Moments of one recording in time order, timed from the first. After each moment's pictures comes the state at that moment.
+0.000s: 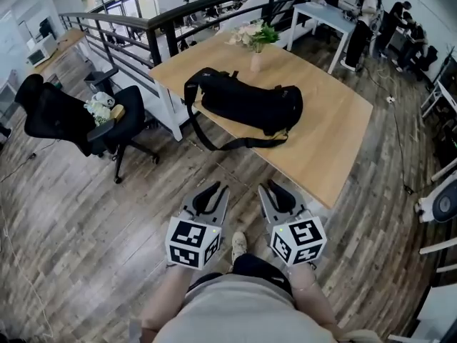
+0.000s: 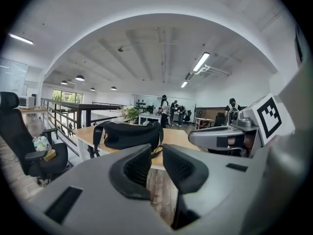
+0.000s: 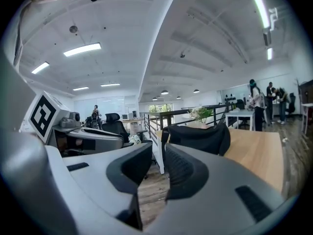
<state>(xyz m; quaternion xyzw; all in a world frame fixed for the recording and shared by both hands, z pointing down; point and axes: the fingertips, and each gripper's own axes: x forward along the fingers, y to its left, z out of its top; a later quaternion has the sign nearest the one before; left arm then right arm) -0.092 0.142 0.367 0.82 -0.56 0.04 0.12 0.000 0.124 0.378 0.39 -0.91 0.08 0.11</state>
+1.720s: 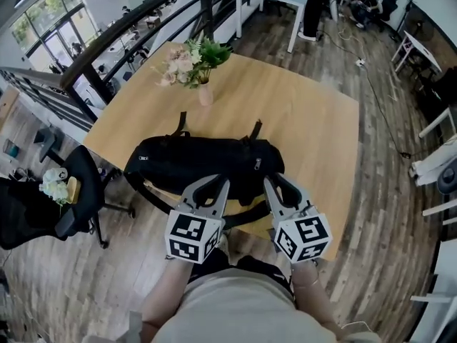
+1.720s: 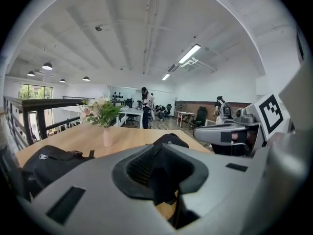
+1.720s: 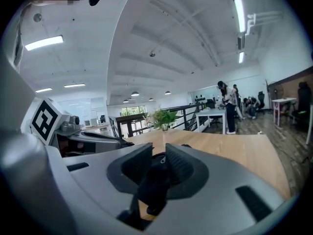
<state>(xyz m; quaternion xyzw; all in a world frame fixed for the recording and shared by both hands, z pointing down) -0.037 -0.216 0.378 0.89 -0.42 0.08 0.12 0.067 -0.199 0.384 0.54 -0.83 0.12 0.08</state>
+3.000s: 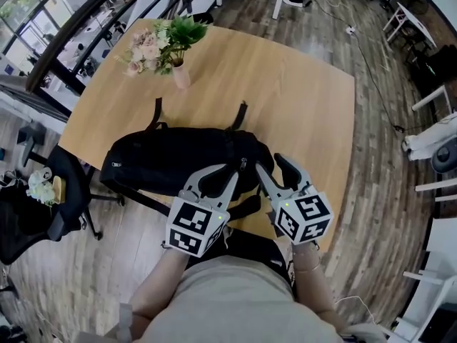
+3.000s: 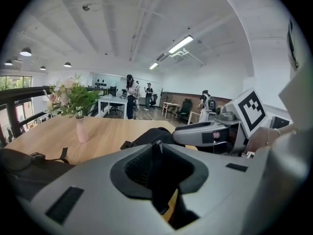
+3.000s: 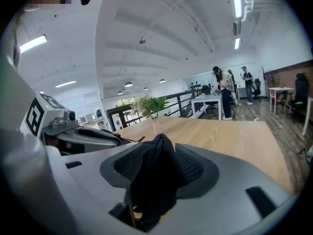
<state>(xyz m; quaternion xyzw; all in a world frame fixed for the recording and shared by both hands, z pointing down) 0.032 -0.245 0.403 0.92 -0.32 0.13 0.15 0.108 -0.248 0.423 0.54 -0.81 0.19 0.12</state>
